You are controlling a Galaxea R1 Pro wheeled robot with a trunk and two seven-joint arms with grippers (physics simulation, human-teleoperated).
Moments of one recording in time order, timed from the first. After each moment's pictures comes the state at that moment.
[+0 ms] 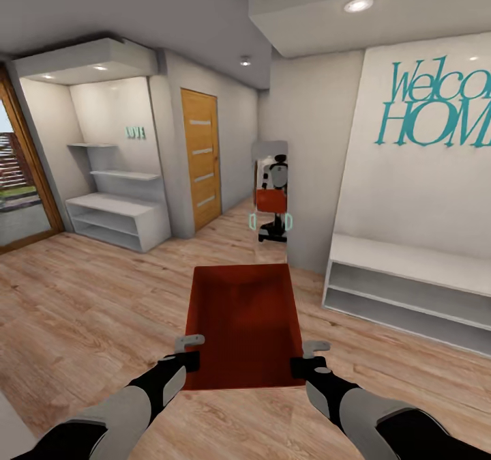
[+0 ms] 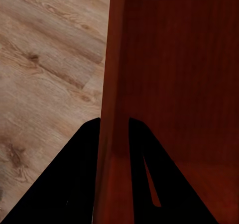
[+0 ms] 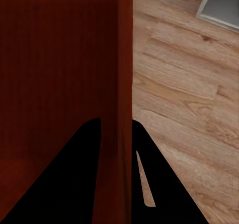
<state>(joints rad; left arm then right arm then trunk) -0.77 -0.10 -0.04 -0.14 0.16 0.09 0.16 -0.80 0.11 0.24 0.02 -0.19 -0.09 -0.12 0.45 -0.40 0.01</state>
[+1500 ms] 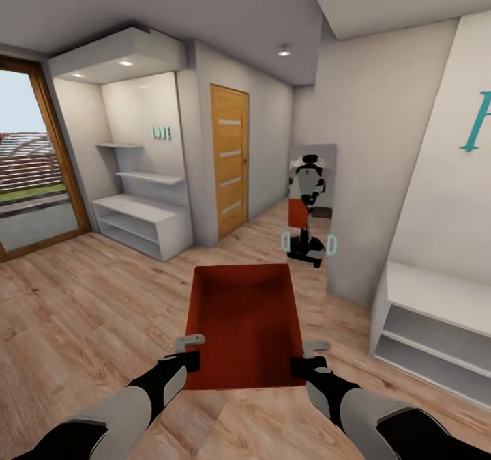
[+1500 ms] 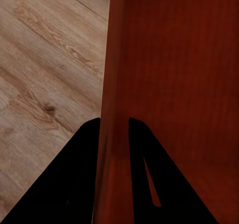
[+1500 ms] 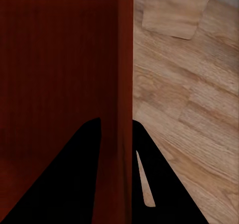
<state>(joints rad) -0.77 -0.11 -0.04 -0.14 0.16 0.09 0.16 -0.80 0.11 0.24 0.02 -0.19 -0.09 -0.12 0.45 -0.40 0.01</state>
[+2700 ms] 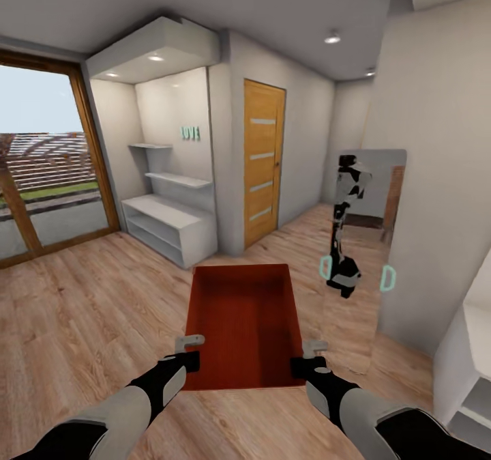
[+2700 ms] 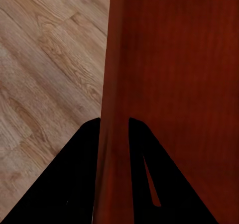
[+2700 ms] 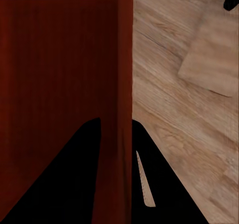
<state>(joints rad) -0.77 -0.10 -0.04 -0.14 0.16 0.09 0.16 -0.80 0.11 0.24 0.02 -0.19 -0.09 -0.12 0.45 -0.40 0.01</state>
